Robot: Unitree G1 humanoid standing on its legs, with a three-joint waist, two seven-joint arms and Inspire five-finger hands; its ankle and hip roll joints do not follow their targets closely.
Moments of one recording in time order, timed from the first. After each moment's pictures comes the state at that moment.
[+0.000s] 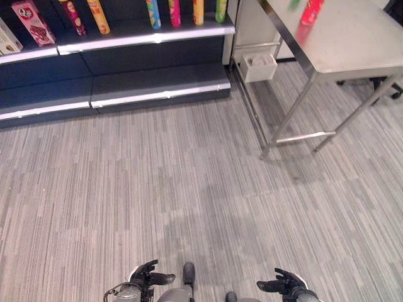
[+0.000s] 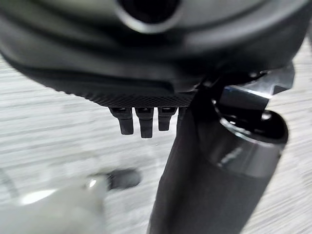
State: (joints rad) left arm -0.07 0.23 -0.15 1.12 -0.27 -0.02 0.03; right arm -0.06 -0.29 0.16 1.12 0.28 0.00 -0.06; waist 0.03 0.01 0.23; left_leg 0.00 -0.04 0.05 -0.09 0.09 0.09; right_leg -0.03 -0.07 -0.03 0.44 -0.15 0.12
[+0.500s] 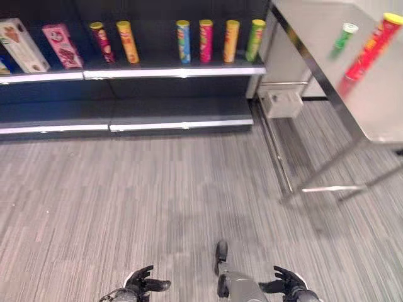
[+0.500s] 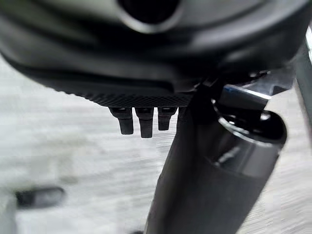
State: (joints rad) left arm 0.02 0.20 -0.16 1.10 -0.26 -0.02 0.03; right arm -0.01 -0.29 0.16 1.12 0.24 0.00 -0.05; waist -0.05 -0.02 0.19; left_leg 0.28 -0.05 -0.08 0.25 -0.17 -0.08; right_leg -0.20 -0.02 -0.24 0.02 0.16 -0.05
